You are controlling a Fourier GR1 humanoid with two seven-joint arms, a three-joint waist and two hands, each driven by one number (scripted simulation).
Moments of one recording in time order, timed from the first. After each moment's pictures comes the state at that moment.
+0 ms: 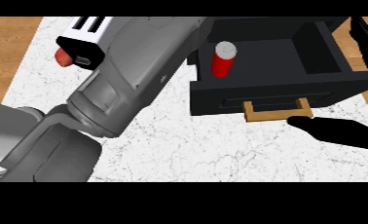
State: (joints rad) left arm -1.63 0.00 -0.28 -0.30 0.60 0.64 -0.01; right arm -0.22 -0.34 -0.06 -2.02 0.41 0.09 0.17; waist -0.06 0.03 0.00
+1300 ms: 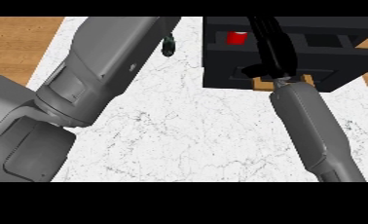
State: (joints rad) left arm -1.58 0.10 -0.27 -0.36 0.55 0.57 0.05; right arm -0.69 -0.20 0.09 -0.95 0.99 -0.38 -0.04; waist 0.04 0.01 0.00
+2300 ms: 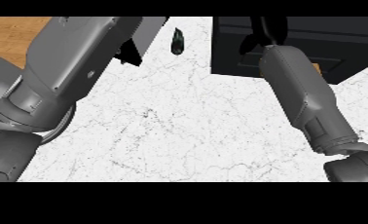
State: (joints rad) left arm -1.39 0.25 -0.31 -0.64 0.50 0.53 0.19; right arm -1.09 -0.19 -0.05 -0.40 1.07 -0.65 -0.07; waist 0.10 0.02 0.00
